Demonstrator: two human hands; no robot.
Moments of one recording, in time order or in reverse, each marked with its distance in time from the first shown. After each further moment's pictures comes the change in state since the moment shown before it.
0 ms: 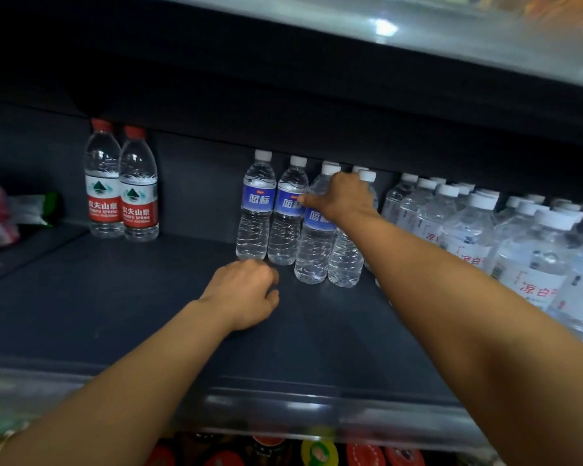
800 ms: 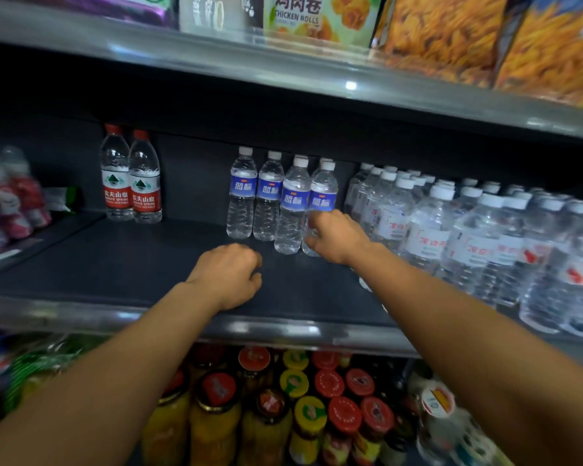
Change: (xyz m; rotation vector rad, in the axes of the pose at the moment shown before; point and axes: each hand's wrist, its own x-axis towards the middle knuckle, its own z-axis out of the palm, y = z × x) left_hand -0.081 0.054 -0.046 0.075 0.001 -0.027; right_hand -0.131 0.053 -0.049 -0.239 -0.198 -0.351
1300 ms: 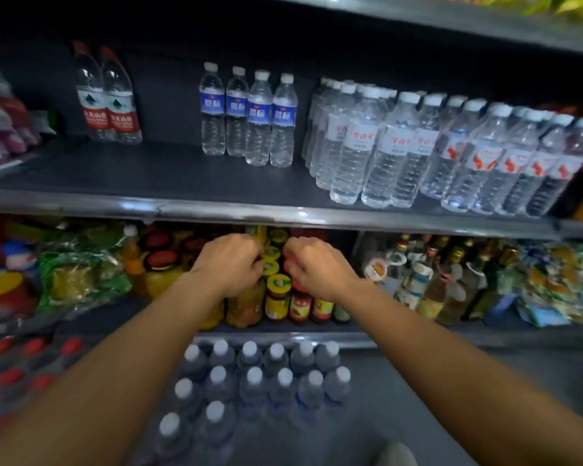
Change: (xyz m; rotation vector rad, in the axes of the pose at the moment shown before) left_hand -0.150 0.113 0.028 -0.029 -0.080 0.062; right_hand -0.261 -0.025 0.040 0.167 -0.059 -0.128
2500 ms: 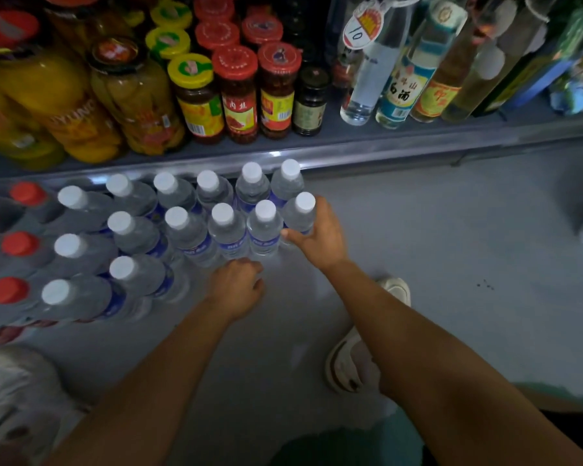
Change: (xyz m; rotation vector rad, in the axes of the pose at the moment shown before) left_hand -0.130 0.130 0.328 -0.357 -0.644 -0.047; right_hand -0.210 0.083 0.285 0.667 -0.038 0.829
